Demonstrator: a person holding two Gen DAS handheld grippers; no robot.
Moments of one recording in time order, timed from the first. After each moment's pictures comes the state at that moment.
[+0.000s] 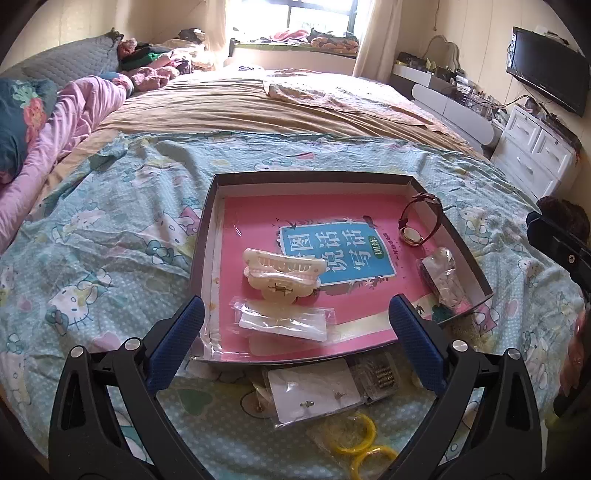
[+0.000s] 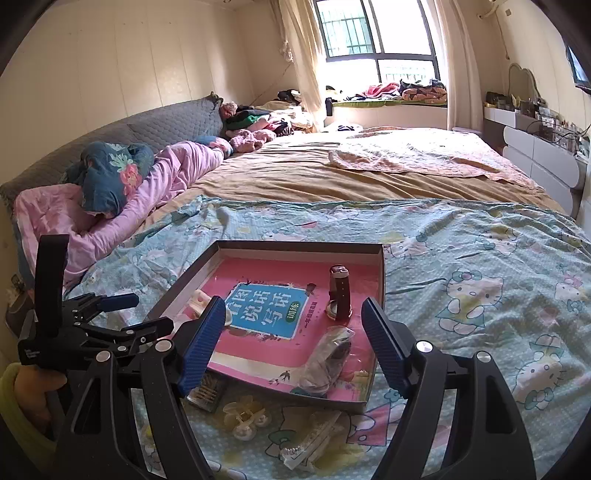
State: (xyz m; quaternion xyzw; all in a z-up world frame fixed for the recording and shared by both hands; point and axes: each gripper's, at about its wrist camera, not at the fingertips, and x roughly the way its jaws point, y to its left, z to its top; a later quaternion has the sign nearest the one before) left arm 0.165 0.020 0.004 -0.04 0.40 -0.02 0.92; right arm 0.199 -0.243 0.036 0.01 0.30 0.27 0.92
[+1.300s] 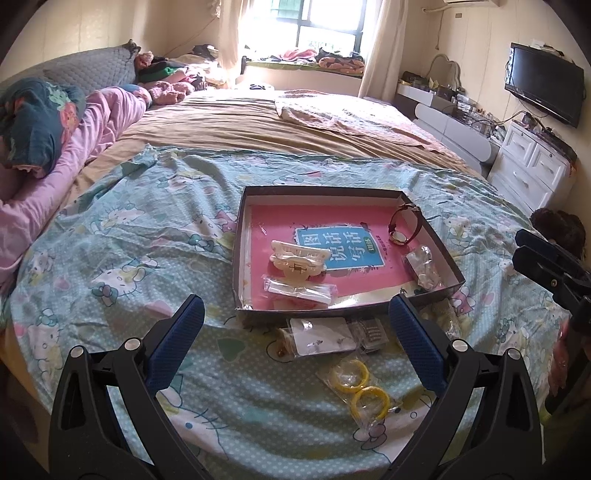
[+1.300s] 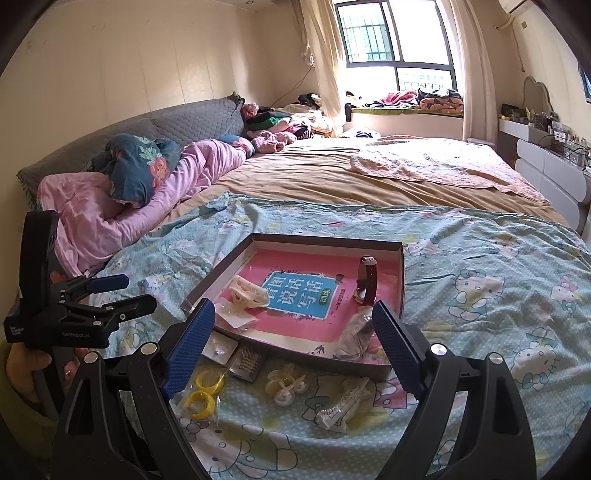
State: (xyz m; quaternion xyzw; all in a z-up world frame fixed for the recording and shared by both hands) left arm 0.093 0.033 0.039 -0.05 0.36 0.00 0.93; right arm 0.141 -0.237 0.055 0.00 0.29 0.30 0.91
